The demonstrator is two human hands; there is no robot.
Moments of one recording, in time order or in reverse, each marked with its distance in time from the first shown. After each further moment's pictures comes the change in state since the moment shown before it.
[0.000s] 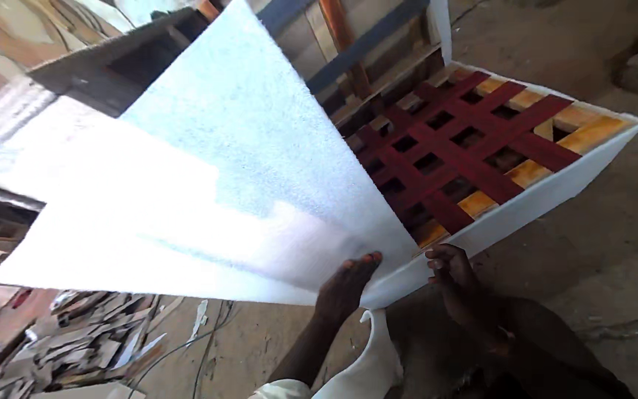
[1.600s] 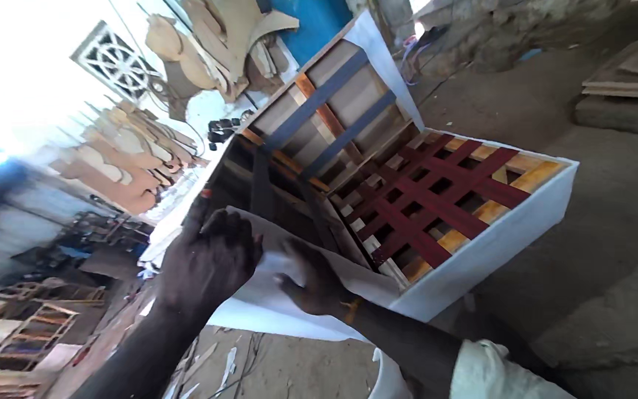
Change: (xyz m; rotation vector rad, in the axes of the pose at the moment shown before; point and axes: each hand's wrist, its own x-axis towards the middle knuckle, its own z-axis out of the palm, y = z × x) left_hand 0.168 -0.170 -0.277 0.532 -0.355 -0.010; right_hand 0.050 -0.180 0.140 -0.052 -0.281 -0.547
